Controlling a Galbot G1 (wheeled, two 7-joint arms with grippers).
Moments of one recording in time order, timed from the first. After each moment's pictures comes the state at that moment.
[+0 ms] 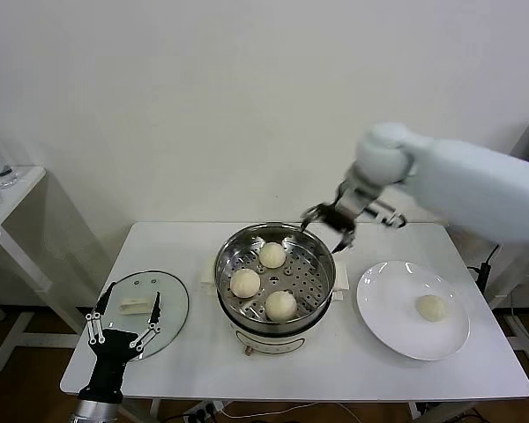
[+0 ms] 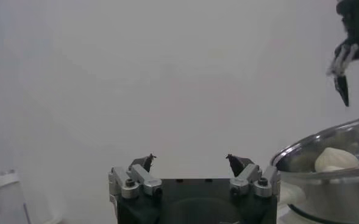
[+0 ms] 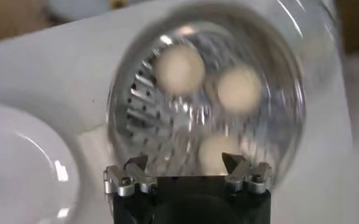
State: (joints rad) left arm 1.74 -1.24 -0.59 -2.10 0.14 -0.34 -0.18; right arm 0.57 0.77 -1.12 1.32 0.10 0.20 -1.21
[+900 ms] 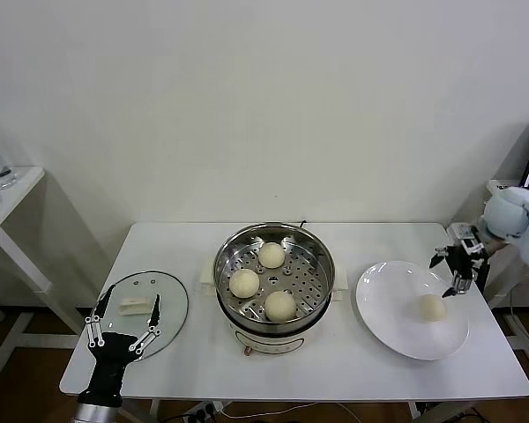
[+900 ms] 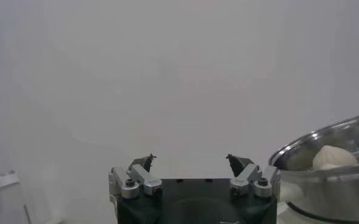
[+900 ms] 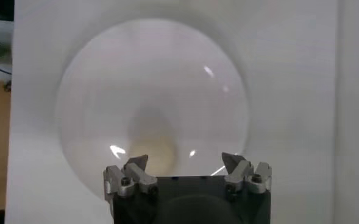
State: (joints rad) left arm 1.75 -1.25 -0.59 -2.11 0.15 -0.34 -0.18; right arm 0.17 0.58 -0.95 1.01 0.03 0.01 -1.19
